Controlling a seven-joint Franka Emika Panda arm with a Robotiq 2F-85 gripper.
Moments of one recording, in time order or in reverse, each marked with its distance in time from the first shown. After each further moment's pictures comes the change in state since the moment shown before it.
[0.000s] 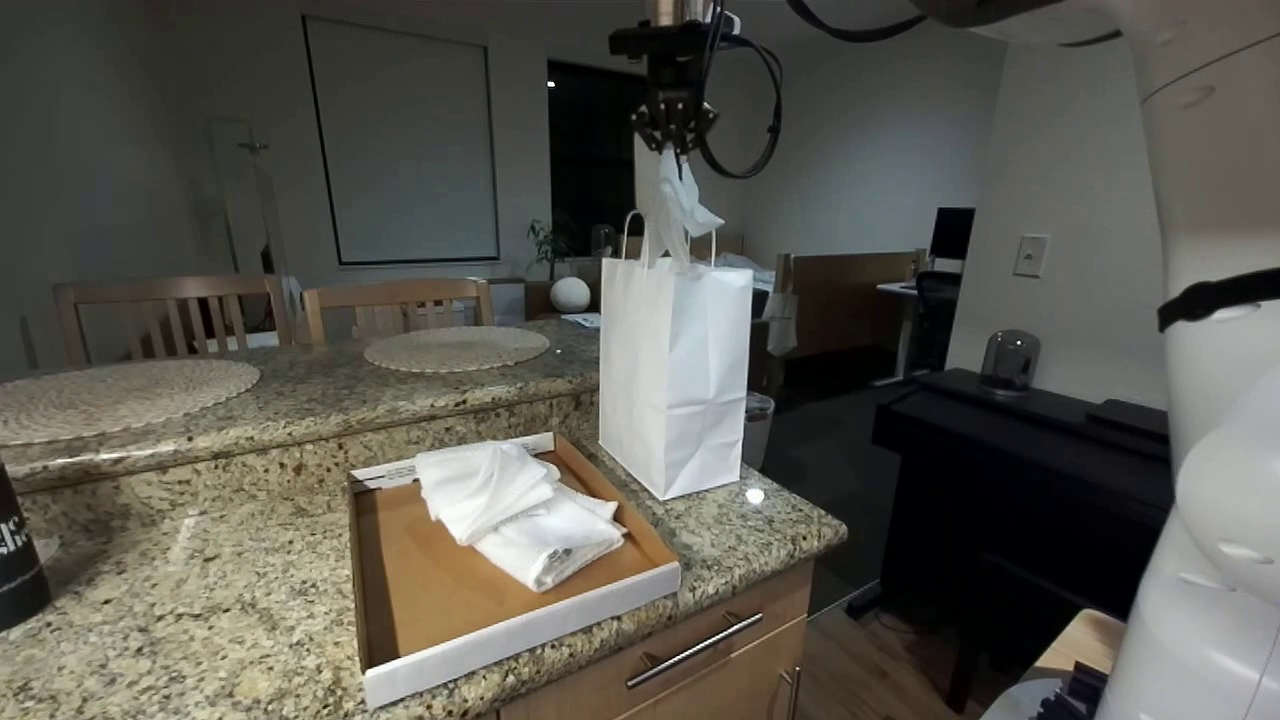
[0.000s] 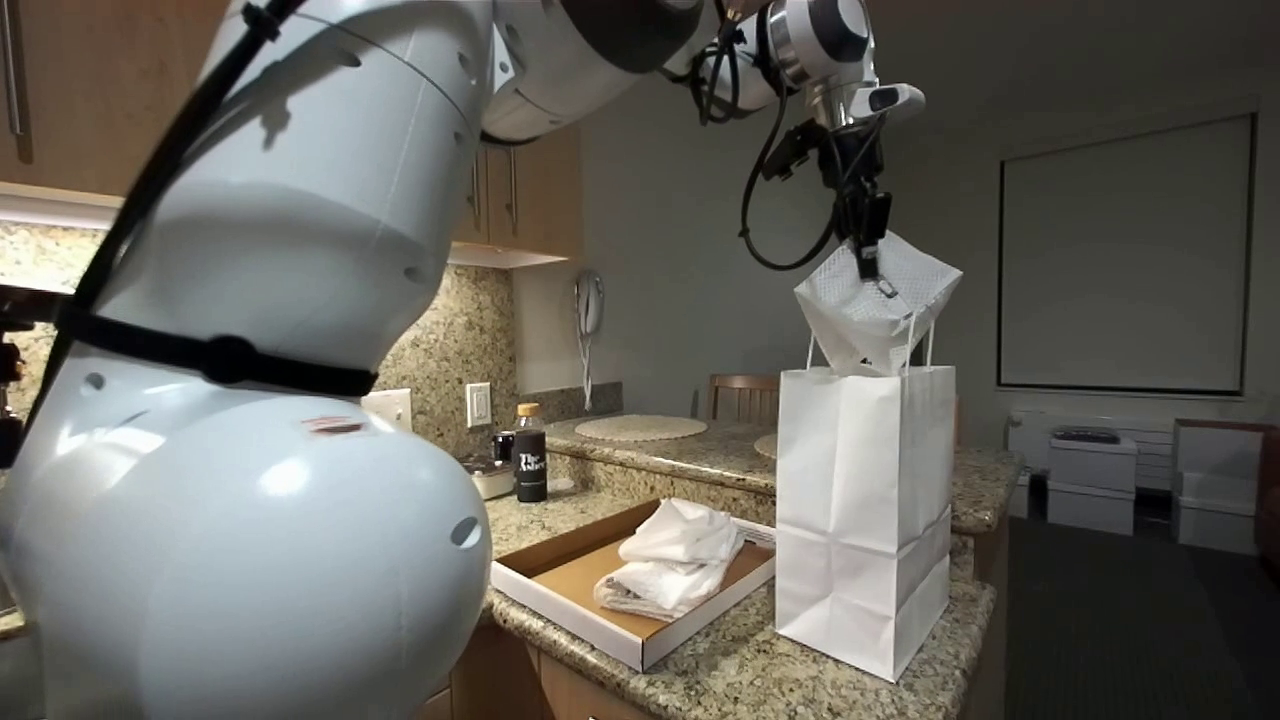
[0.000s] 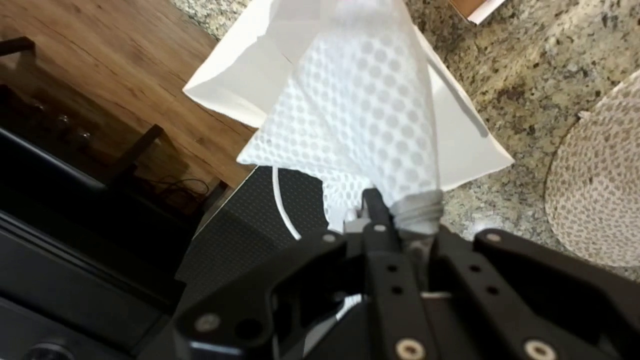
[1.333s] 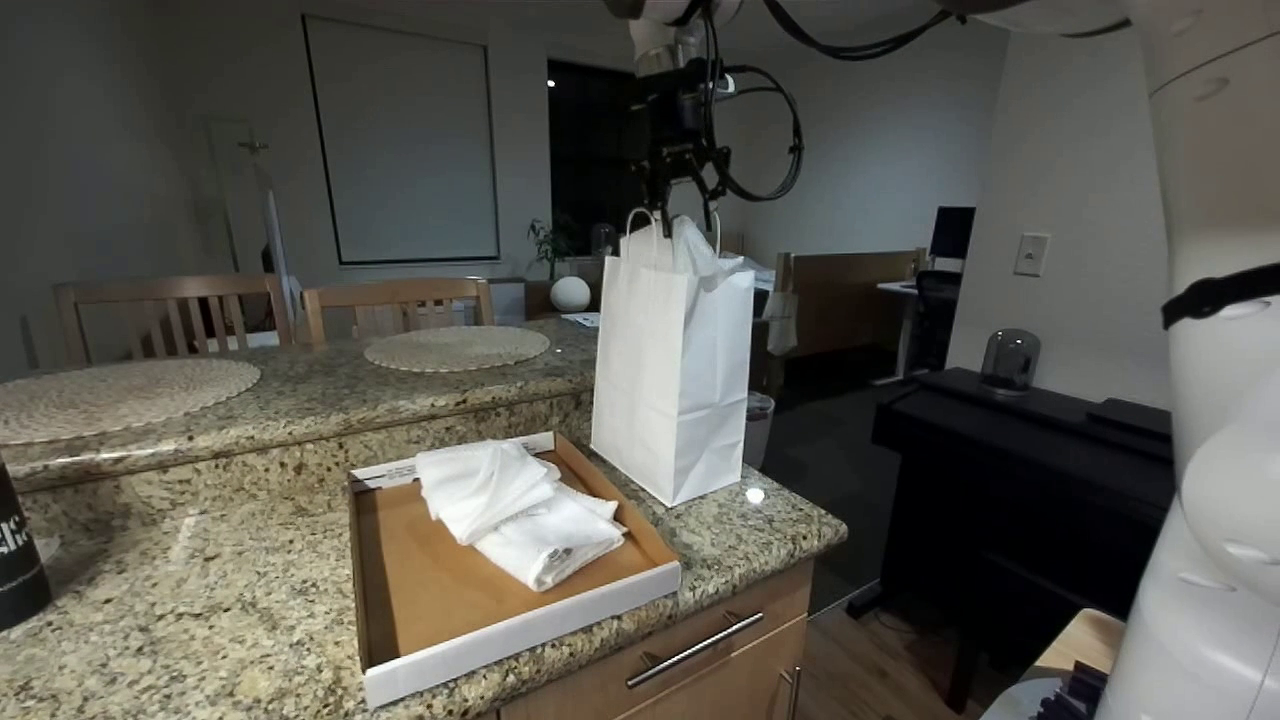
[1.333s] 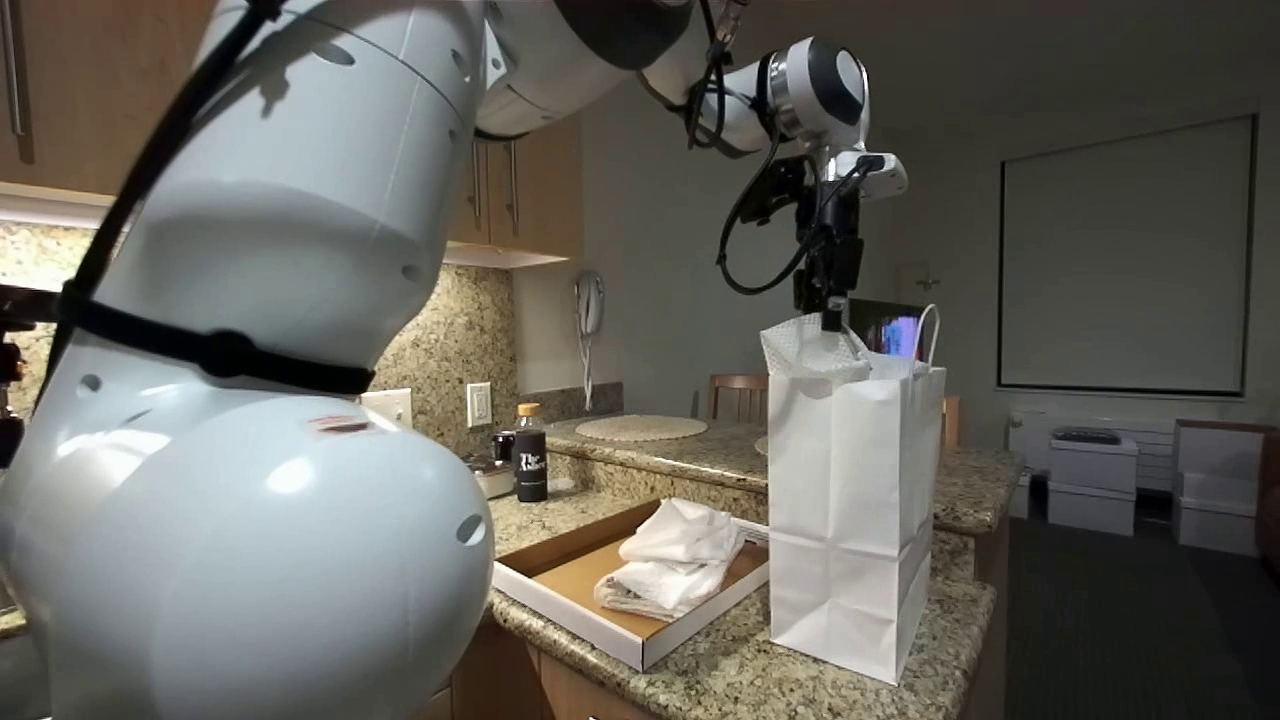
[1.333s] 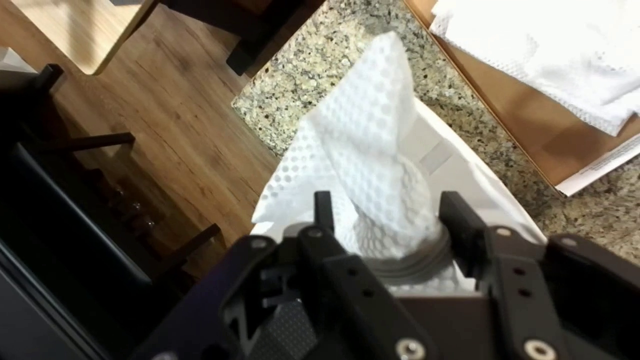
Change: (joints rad) arm 0.014 -0.018 0.003 -0.156 0.068 -0.202 -0.072
